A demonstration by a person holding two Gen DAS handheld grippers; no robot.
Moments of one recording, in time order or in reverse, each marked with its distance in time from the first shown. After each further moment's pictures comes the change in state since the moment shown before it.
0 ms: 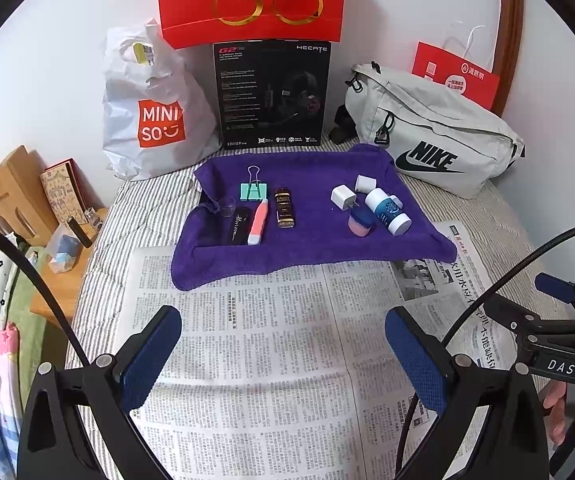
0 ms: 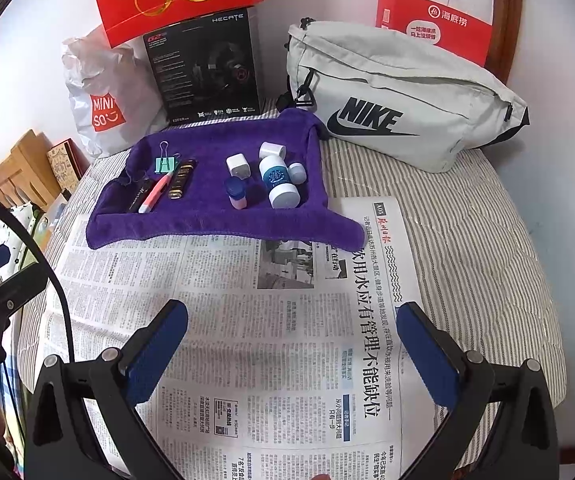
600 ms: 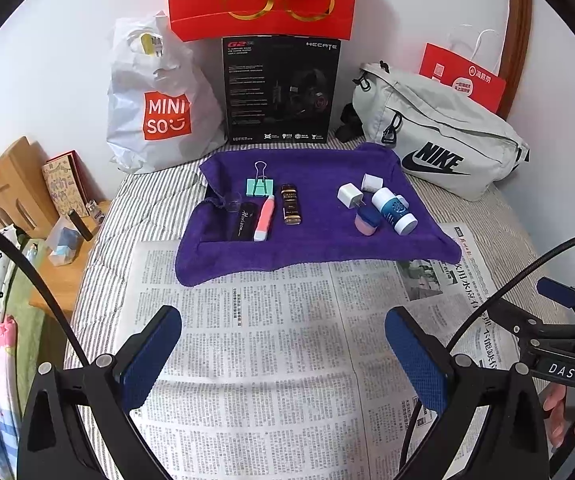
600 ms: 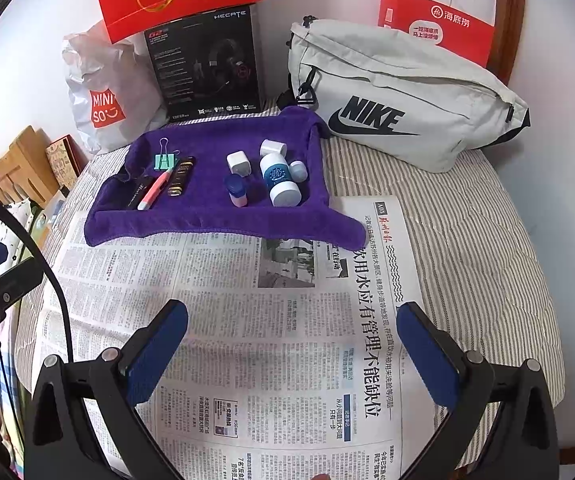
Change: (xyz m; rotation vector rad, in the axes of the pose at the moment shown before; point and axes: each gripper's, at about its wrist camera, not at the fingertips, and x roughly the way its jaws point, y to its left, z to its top) left arm 0.004 0.009 0.001 -0.021 0.012 -0.001; right arm 0.002 0.004 -0.001 -0.009 0.005 -0.008
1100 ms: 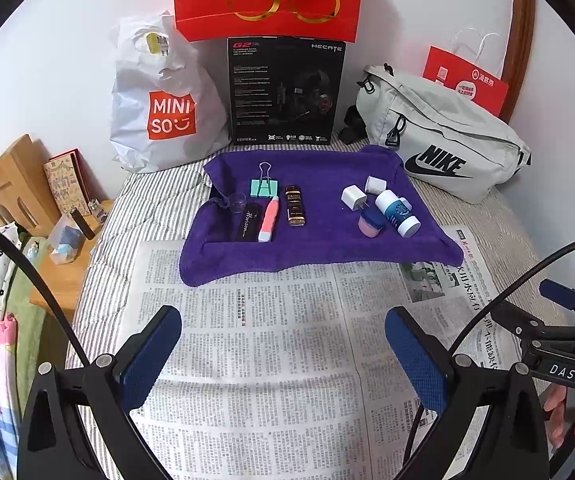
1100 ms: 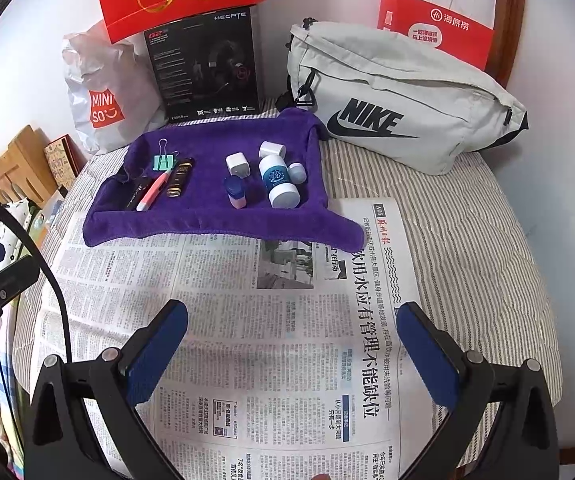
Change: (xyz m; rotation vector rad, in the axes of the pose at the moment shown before) left arm 0.000 0.004 -0.001 -0.014 -0.004 0.001; right arm 0.000 0.002 0.001 -0.004 -0.005 -0.012
